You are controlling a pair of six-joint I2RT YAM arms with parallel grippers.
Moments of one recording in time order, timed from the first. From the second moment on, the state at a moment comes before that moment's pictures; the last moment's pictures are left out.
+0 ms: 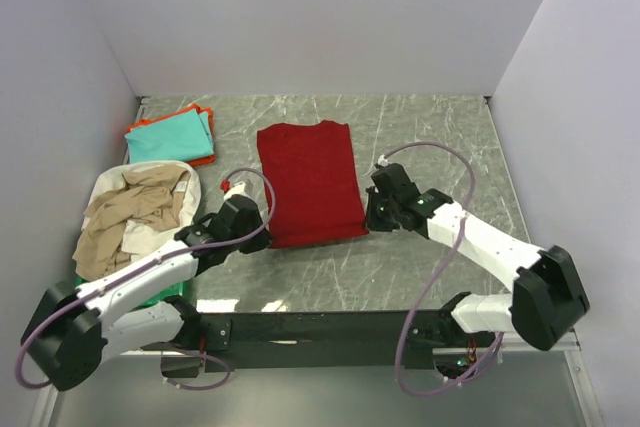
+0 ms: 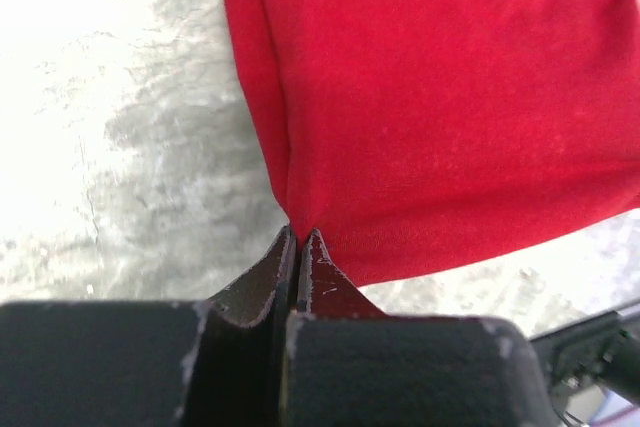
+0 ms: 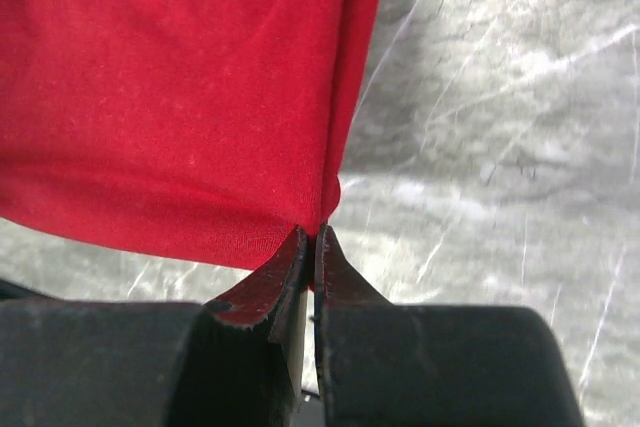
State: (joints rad) left arm -0.68 1.06 0.55 -0.31 -0.12 -0.88; right arm 0.59 1.29 0.83 -0.51 0.01 0.60
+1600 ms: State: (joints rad) left arm -0.45 1.19 0.74 -0.09 0.05 -0.79; right arm 0.48 1.59 1.42 -0.67 0.12 0.53
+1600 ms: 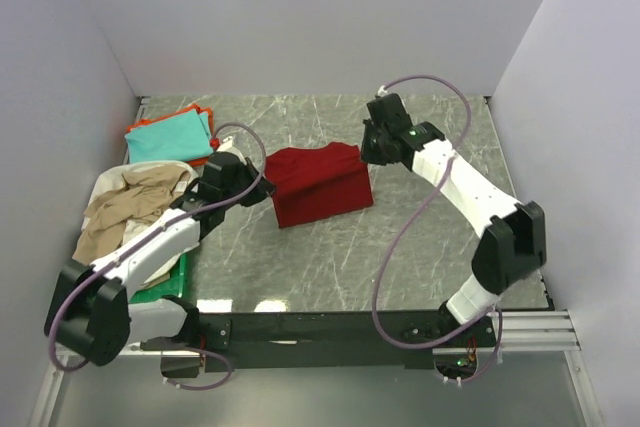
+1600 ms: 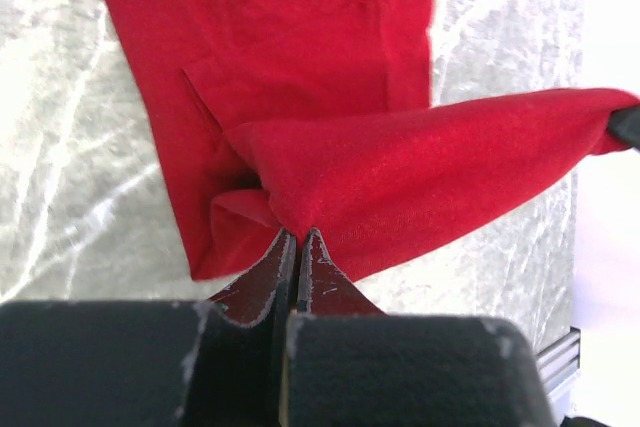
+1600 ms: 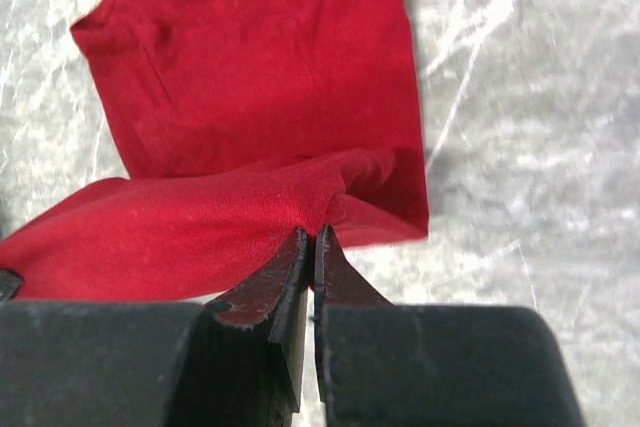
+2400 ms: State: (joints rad) left arm -0.23 1.56 0.86 0.09 0.24 -0.76; right arm 0.42 2.07 1.82 -0.72 0.07 0.46
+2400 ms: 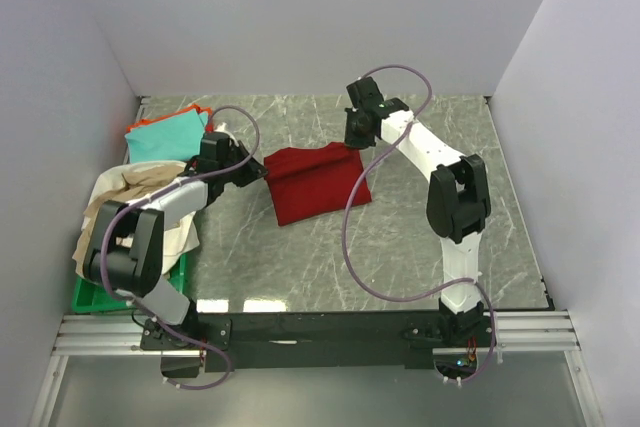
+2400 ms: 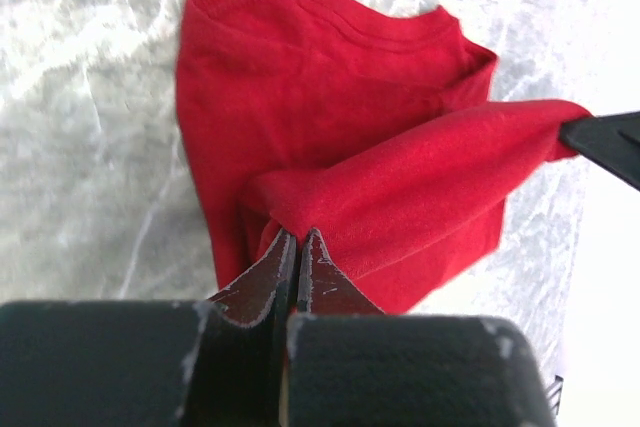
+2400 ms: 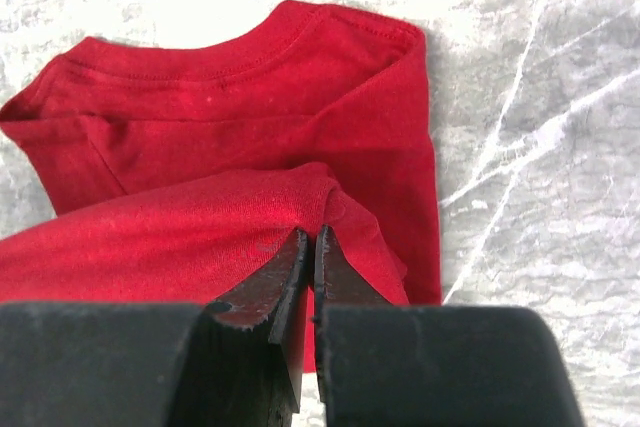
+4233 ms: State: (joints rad) left arm -0.17 1.72 0.71 0.43 0.46 -0.72; right arm 0.48 1.88 1.43 -0.43 -0.28 0.42
